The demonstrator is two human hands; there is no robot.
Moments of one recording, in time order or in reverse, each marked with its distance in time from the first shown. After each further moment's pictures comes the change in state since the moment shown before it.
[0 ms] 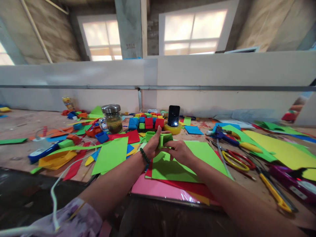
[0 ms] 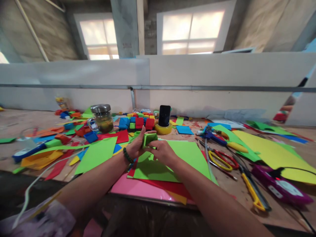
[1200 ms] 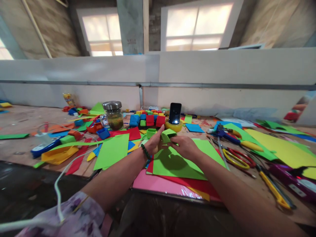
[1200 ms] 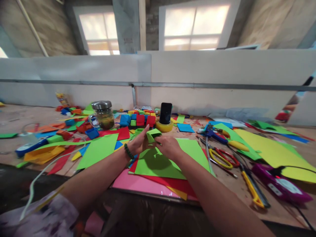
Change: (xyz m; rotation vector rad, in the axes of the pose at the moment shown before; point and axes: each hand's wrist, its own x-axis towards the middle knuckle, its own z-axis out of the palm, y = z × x) left_hand 0.005 -0.002 -0.007 0.094 -0.019 -0.128; right_hand 0.002 0.004 -0.017 -0.625 0.016 -0.030
